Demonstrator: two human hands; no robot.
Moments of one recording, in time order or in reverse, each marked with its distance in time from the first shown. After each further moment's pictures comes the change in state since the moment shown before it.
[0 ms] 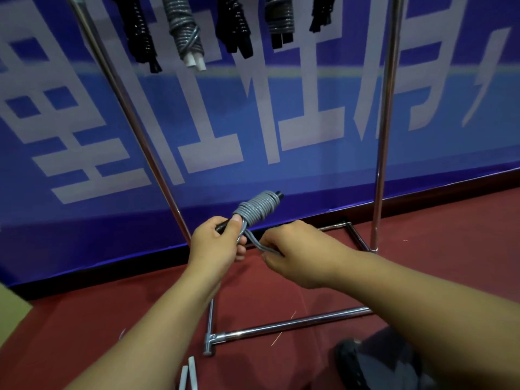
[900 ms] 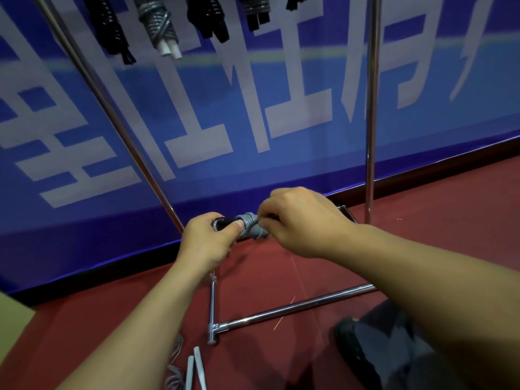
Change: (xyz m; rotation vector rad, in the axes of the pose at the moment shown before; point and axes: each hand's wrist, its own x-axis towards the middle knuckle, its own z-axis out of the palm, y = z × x) left_hand 0.007 -0.006 -0.010 0.409 -0.090 0.109; right_hand -0.008 0.008 -0.018 -0.055 0.240 -0.003
